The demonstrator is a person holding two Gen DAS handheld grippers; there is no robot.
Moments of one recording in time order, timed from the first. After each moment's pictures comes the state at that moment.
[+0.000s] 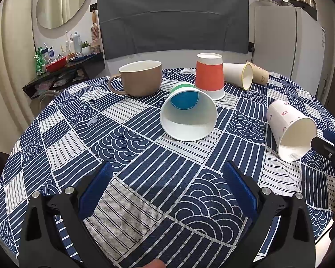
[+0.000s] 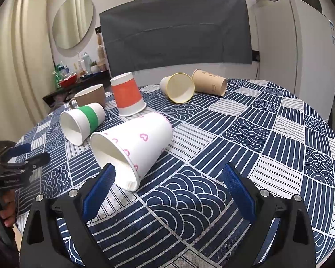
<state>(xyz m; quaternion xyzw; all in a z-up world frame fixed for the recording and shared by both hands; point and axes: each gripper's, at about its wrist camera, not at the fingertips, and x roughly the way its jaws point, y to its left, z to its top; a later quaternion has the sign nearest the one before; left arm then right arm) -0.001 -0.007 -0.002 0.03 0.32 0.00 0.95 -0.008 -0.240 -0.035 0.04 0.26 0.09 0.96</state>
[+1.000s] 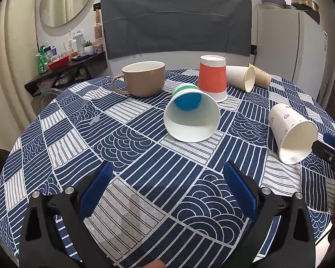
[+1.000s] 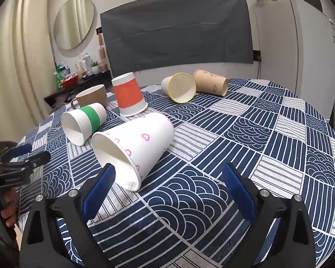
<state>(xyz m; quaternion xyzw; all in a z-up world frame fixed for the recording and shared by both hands) -0.002 -0.002 -0.002 0.02 0.31 0.00 0.95 -0.009 -0.240 -0.034 0.04 0.26 0.09 0.96</state>
